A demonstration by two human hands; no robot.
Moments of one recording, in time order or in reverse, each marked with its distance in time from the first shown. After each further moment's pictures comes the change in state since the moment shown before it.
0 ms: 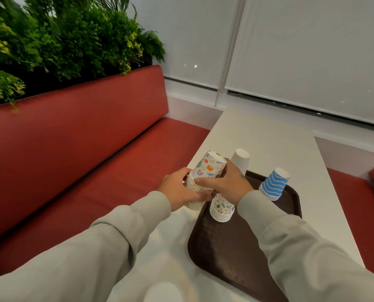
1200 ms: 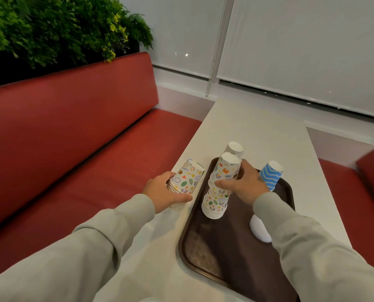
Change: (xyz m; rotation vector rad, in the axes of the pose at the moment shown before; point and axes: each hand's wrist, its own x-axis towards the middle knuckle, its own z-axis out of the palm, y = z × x) left_hand 0.024 -0.043 0.007 0.108 -0.044 -0.113; right_hand 0.023 0.058 -0.046 -0.082 0.117 0.068
